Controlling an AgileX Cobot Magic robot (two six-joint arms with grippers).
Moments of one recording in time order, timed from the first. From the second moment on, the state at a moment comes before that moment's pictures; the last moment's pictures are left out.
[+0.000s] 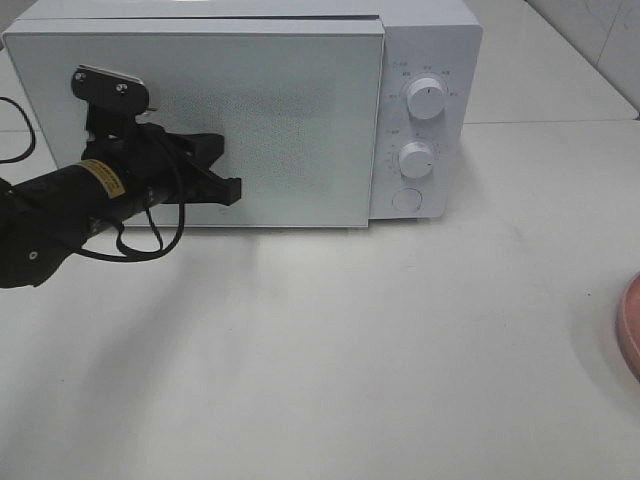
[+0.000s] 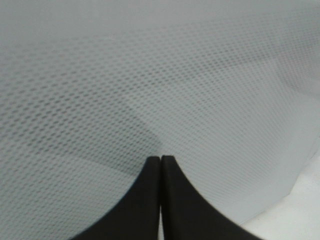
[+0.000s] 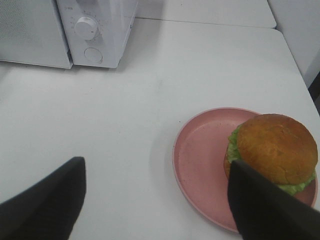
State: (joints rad) left arm -0.43 1.98 -0.79 0.16 -0.89 -0.10; right arm 0.09 0.00 -0.51 -0.05 1.01 0.01
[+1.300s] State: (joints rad) left arm -0.65 2.14 -1.19 0.16 -0.72 -0.10; right arm 0.09 0.00 -0.51 -0.05 1.01 0.01
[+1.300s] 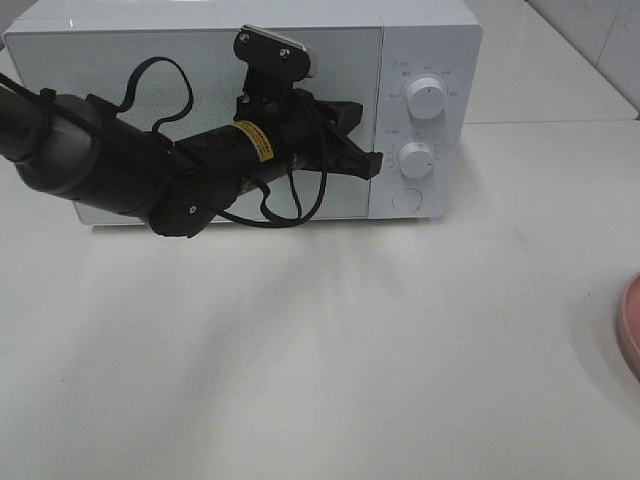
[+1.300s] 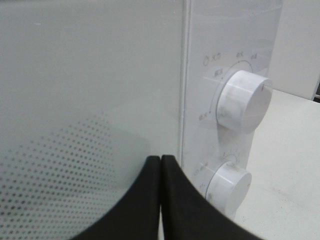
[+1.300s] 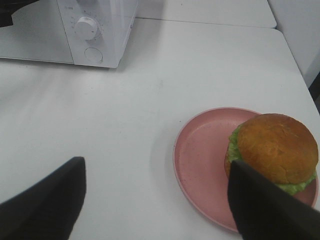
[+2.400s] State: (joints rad) left arm -0.77 1.46 -0.67 0.16 -0.16 -0.10; right arm 0.09 0.00 -0.51 -0.05 1.01 0.01
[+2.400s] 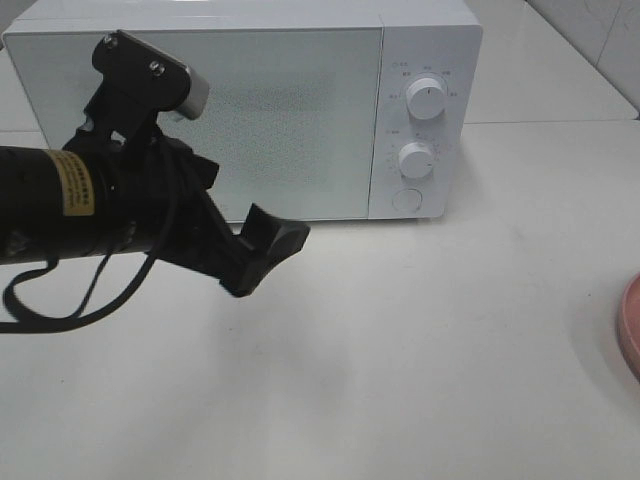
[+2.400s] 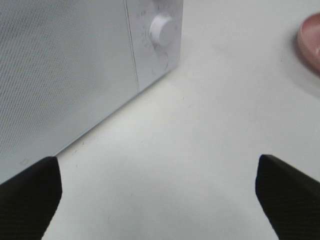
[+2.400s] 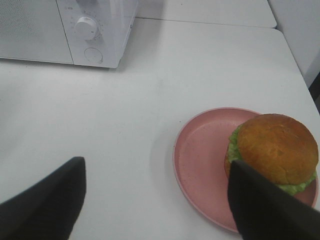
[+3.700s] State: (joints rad) left arm -0.17 0.74 -0.71 0.26 1.14 -0.25; right arm 0.09 0.00 -0.51 -0.05 1.01 0.01
